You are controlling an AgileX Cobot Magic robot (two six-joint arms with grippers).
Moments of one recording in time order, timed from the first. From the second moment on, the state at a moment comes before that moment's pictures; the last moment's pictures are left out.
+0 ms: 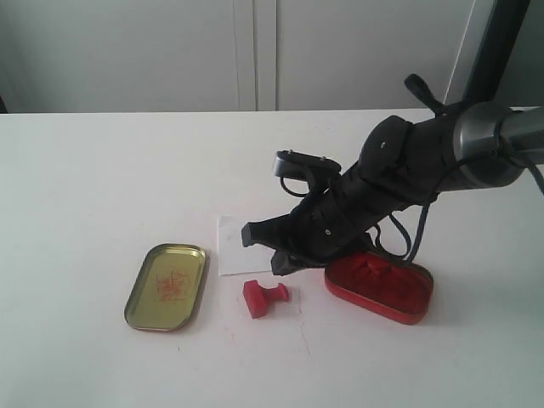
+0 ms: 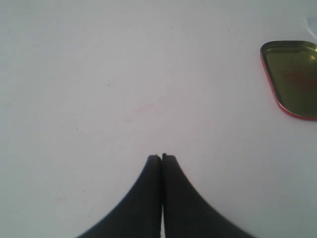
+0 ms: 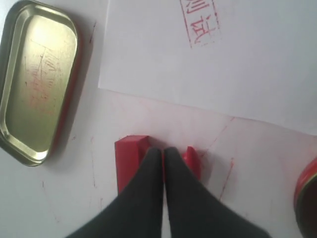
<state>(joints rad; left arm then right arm) -0.07 0.00 0.02 -0.06 0.52 0.08 0.50 1.89 -1.11 0.72 0.53 -0.33</state>
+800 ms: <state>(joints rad) -0.07 0.00 0.02 -0.06 0.52 0.08 0.50 1.74 -1.11 0.38 0.60 -0.12</state>
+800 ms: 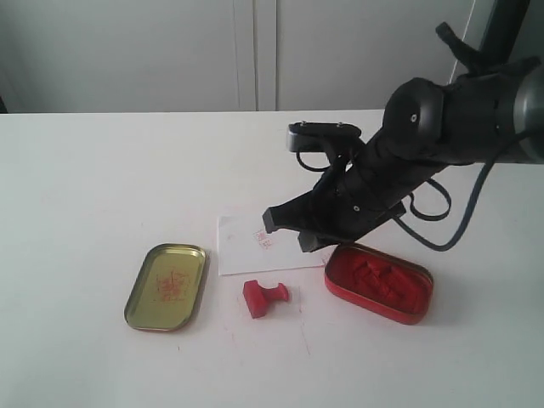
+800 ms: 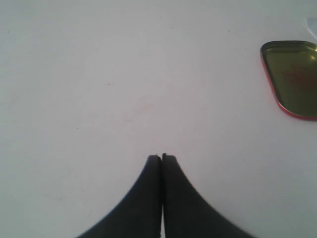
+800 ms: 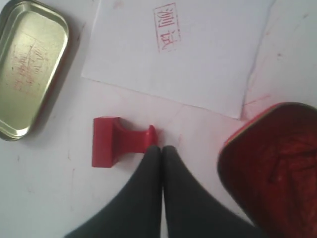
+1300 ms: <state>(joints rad) -0.07 0.00 0.02 -0.06 0.52 0.08 0.29 1.70 -1.11 0.29 0.75 -0.07</state>
